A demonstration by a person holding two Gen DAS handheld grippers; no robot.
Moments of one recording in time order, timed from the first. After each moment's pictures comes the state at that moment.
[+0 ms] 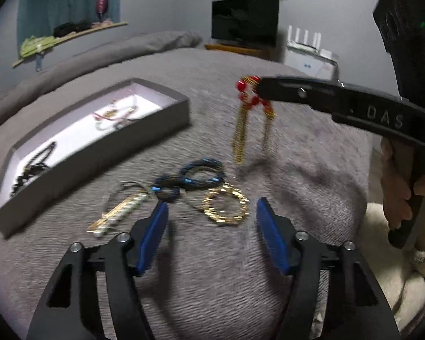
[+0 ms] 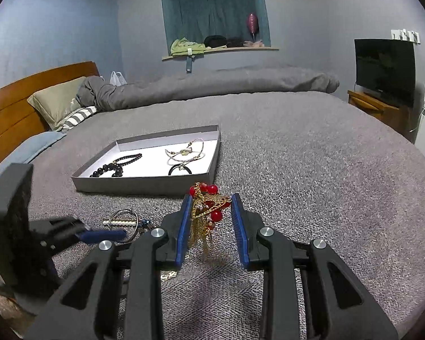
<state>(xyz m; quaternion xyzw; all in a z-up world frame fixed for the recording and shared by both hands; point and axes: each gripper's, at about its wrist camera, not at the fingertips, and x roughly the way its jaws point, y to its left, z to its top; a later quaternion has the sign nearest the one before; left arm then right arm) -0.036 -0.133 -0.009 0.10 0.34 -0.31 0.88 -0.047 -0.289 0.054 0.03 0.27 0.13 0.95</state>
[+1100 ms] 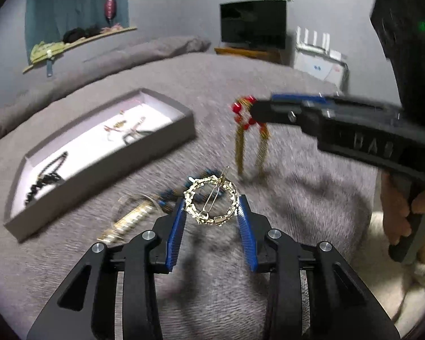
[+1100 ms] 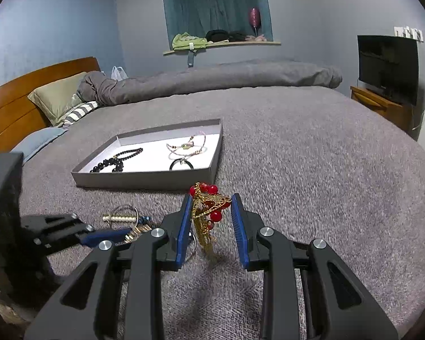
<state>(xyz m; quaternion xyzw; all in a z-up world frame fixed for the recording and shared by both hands) -0.040 -0.129 0.014 0.10 0.33 -0.27 0.90 -0.042 -0.276 0.055 0.02 0.28 0.13 0.95</state>
